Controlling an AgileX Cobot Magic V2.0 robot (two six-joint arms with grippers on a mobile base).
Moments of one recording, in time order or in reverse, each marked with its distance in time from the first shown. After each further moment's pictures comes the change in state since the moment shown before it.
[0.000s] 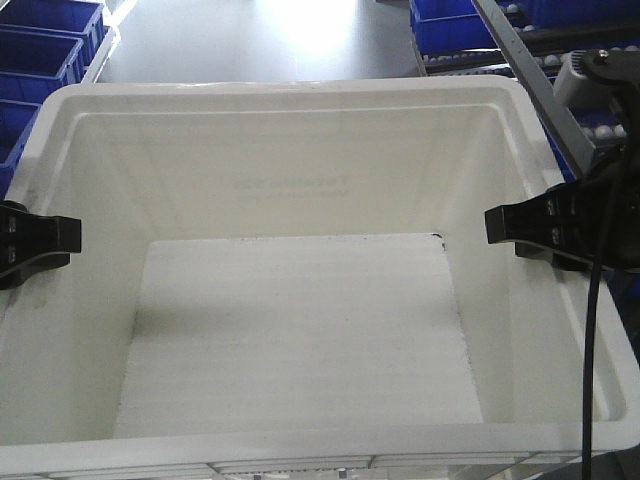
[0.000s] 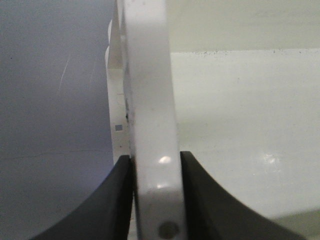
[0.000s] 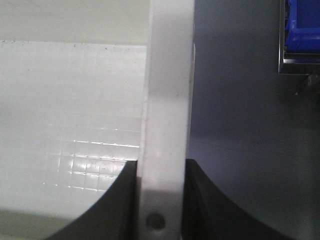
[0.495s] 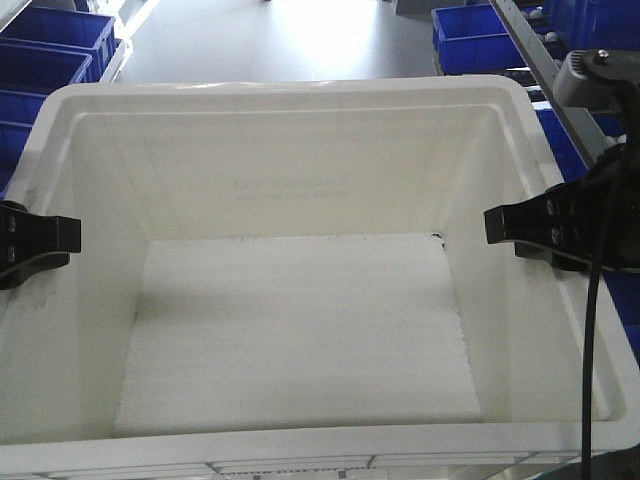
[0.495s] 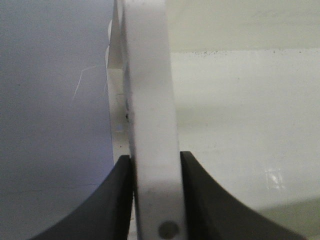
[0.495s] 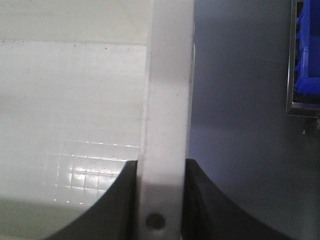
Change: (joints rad) left arm 0.000 0.000 0.000 0.000 0.000 0.000; right arm 0.000 0.000 0.000 0.001 0.000 0.000
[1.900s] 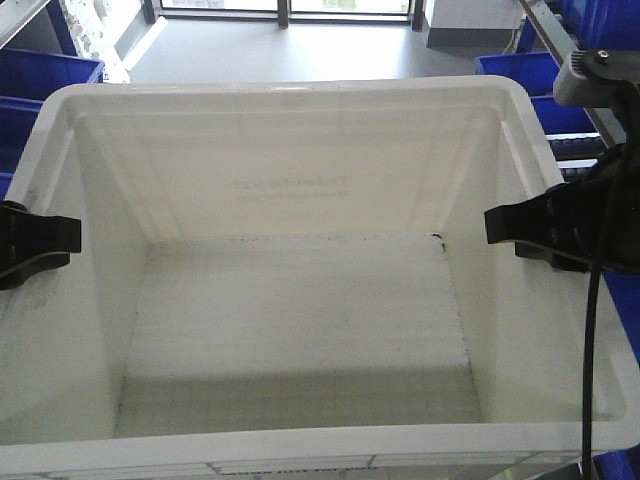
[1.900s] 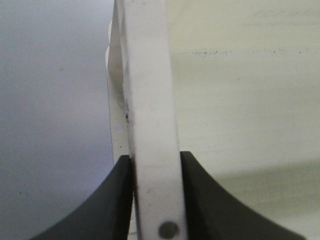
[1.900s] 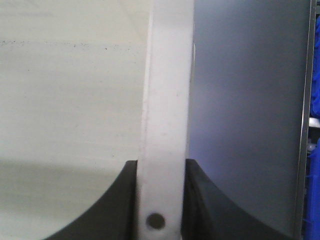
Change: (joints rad) left arm 0.000 0.000 0.000 0.000 0.000 0.000; right arm 0.000 0.000 0.000 -0.001 0.000 0.000
